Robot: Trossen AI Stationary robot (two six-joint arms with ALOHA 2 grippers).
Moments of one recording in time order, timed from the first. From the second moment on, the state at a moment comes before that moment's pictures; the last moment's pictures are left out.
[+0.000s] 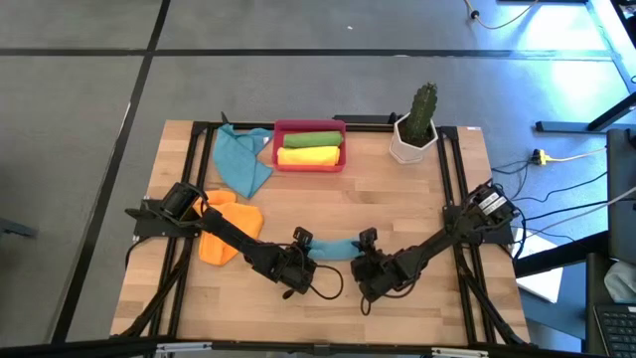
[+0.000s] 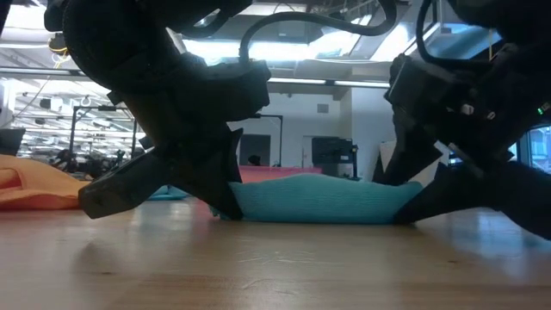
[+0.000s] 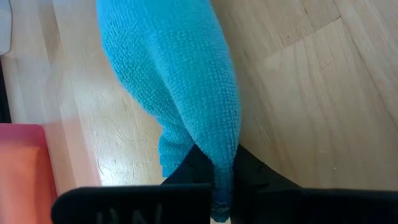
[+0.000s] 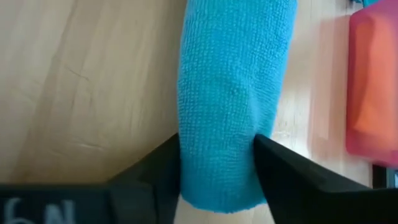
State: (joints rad) left arm -0.46 2.02 1.18 -0.41 -0.61 0.11; right arm 0.58 1.91 0.96 -0.37 0.76 0.12
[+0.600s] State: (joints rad) left arm -0.49 1.98 1.18 -0.46 -0.72 0.11; right arm 0.52 1.90 1.04 -0.50 0.74 0.18
